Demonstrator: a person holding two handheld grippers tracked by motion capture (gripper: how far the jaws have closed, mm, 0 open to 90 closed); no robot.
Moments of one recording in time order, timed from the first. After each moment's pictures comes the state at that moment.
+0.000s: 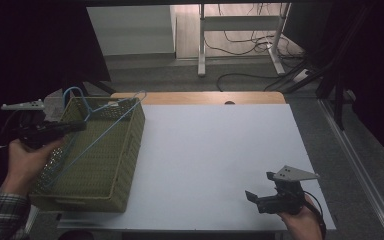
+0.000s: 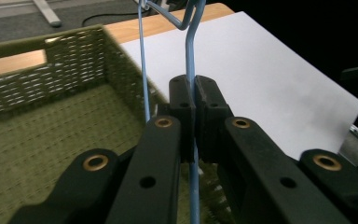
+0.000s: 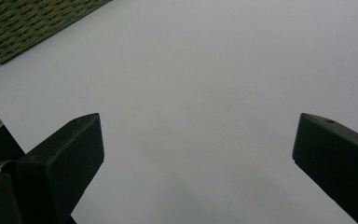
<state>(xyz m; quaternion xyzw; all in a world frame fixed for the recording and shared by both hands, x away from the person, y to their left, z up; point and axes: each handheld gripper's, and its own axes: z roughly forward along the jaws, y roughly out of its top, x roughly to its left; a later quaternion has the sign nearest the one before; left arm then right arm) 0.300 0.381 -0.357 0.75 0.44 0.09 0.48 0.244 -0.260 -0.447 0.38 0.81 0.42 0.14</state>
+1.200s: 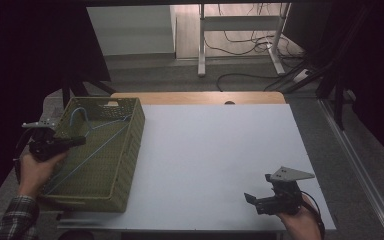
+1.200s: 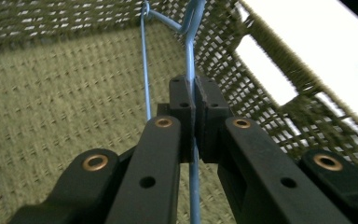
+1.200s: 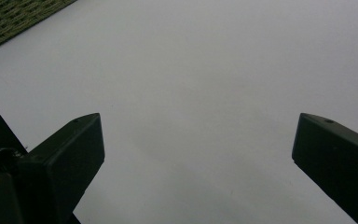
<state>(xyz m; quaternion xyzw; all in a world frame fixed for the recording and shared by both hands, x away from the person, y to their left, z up) 0.324 0.414 -0.452 0.75 0.50 0.07 0.43 0.247 -0.258 -0.454 0.38 0.83 0.40 0.13</state>
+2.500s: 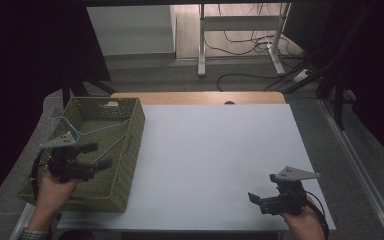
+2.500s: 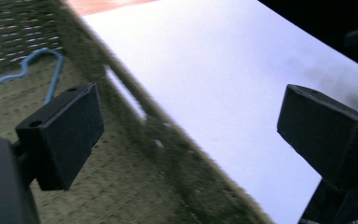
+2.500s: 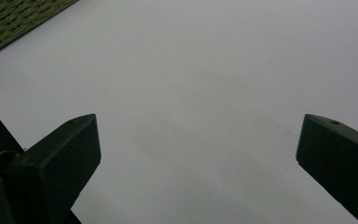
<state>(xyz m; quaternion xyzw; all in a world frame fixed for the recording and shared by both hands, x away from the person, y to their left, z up) 0.252 0.304 -0.414 0.77 0.41 0.10 0.48 0.247 -0.268 -0.453 0.40 0.82 0.40 0.12</state>
